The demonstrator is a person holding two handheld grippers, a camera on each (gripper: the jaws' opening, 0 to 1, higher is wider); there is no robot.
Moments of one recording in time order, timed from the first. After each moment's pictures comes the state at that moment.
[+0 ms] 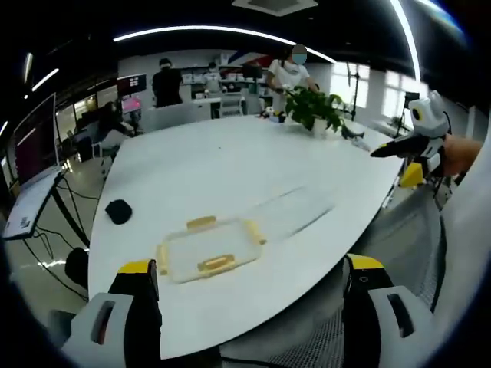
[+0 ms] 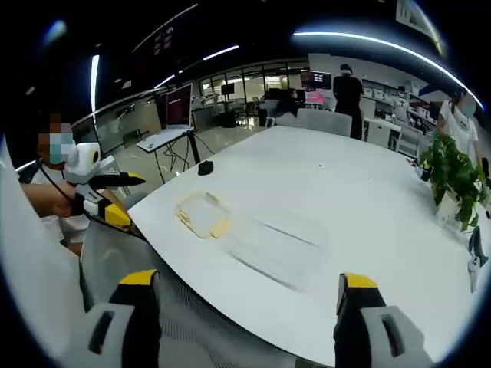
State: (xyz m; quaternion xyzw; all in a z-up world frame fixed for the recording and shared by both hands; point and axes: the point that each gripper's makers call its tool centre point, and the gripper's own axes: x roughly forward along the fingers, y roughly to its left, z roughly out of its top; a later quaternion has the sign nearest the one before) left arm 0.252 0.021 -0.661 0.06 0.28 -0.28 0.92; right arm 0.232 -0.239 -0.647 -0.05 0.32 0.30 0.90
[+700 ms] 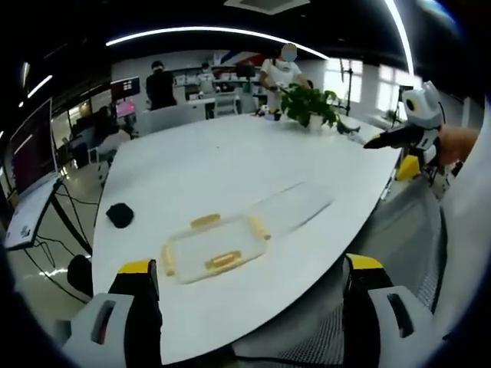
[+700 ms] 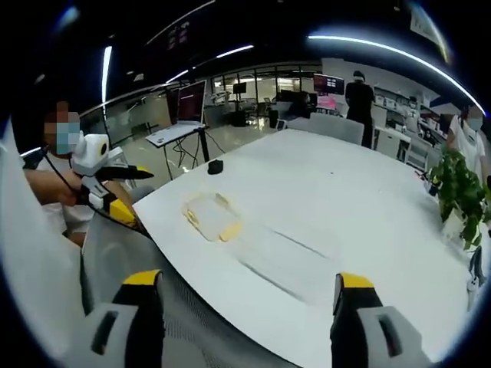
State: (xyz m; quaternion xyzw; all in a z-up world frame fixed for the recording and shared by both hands) left arm 0.254 0.033 -0.664 0.08 0.28 -0.30 0.91; right arm 0.237 -0.215 -0.644 -0.08 0.31 0.33 0.89
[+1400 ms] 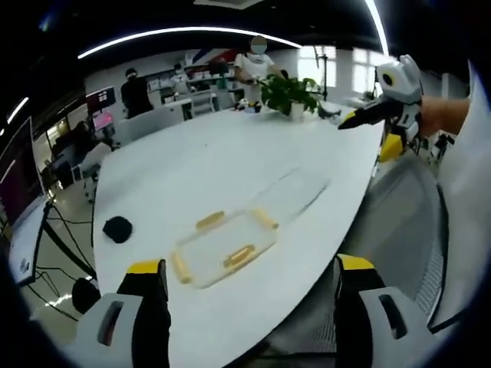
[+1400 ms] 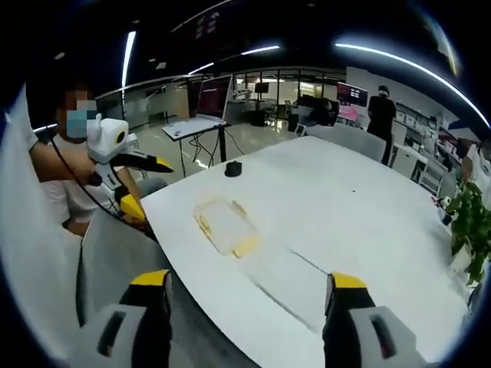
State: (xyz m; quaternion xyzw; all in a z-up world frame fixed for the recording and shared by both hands) left arm 0.270 0.057 -0.671 0.13 0.28 -0.36 0.88; right arm 0.254 -0.162 -0.641 -0.12 0.29 0.37 0.87
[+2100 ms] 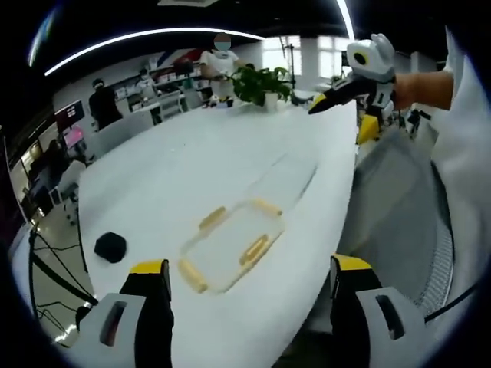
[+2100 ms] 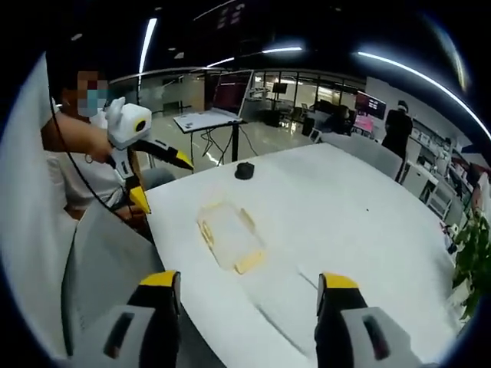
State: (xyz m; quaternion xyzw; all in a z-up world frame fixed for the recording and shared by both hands) left arm 0.298 0.076 -0.688 0.17 0.28 -0.44 0.84; right arm 0.281 -0.128 -0.648 -0.17 0.28 0.40 0.85
